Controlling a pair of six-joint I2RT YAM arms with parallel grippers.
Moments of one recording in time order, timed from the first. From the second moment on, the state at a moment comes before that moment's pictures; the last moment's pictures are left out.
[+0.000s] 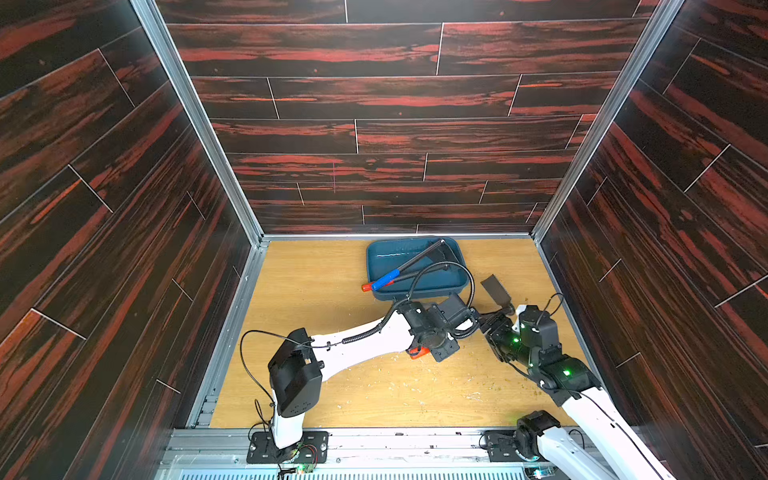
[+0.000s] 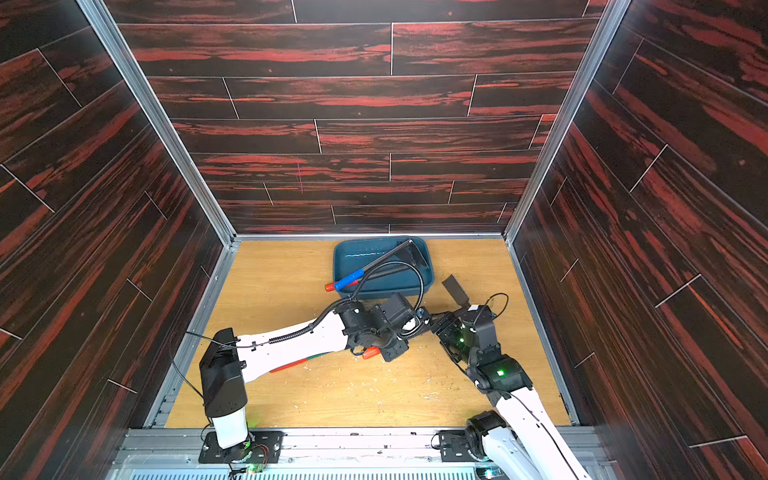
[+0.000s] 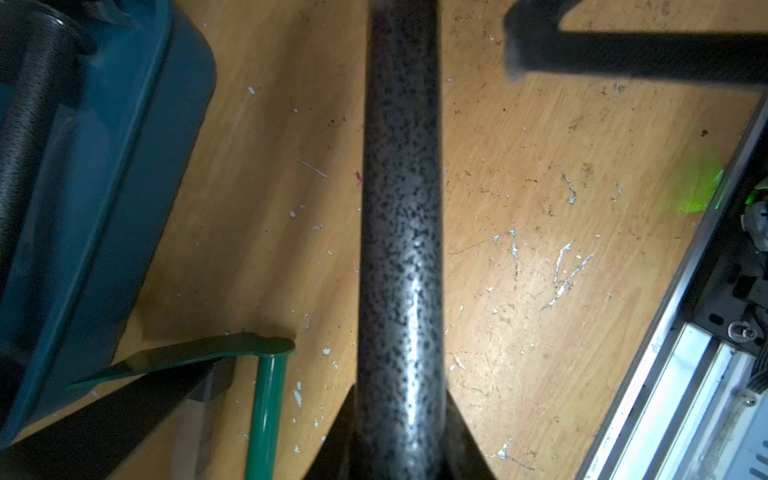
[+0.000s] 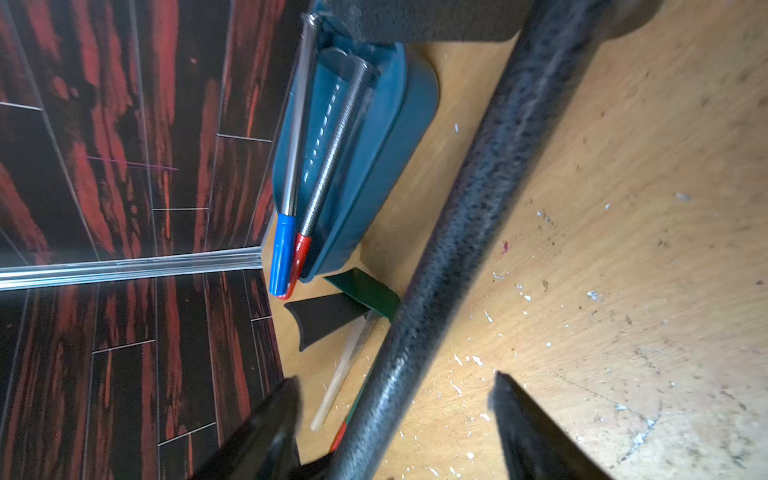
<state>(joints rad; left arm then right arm) -1.07 1.87 1.64 -0.82 -0.04 0.04 0.38 0.69 0.63 -0.53 -0.08 1.17</state>
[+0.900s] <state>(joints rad) -0.78 1.91 1.91 -0.99 0.05 0.20 0.37 0.61 0.65 -0.65 -0.02 1.07</state>
